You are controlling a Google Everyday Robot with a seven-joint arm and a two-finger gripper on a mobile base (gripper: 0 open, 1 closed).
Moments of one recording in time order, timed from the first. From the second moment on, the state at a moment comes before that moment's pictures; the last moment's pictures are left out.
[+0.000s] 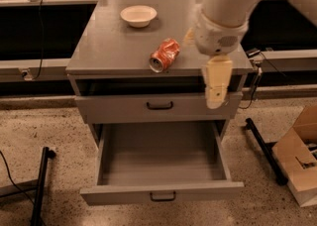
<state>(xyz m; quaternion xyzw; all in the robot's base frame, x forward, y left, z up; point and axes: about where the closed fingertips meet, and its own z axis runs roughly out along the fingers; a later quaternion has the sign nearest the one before) 0.509 -0.102 0.929 -0.76 0.63 -0.03 0.11</state>
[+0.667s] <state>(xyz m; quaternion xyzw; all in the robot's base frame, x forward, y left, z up) 0.526 -0.104 0.923 -0.79 0.61 -0.05 0.09</state>
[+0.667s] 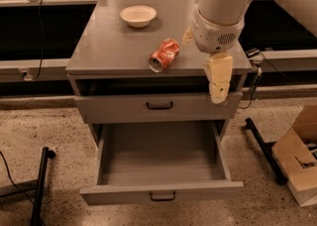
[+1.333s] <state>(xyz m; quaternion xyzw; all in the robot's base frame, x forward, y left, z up) 0.604 -0.101 0.921 -0.86 0.49 -0.04 0.12</state>
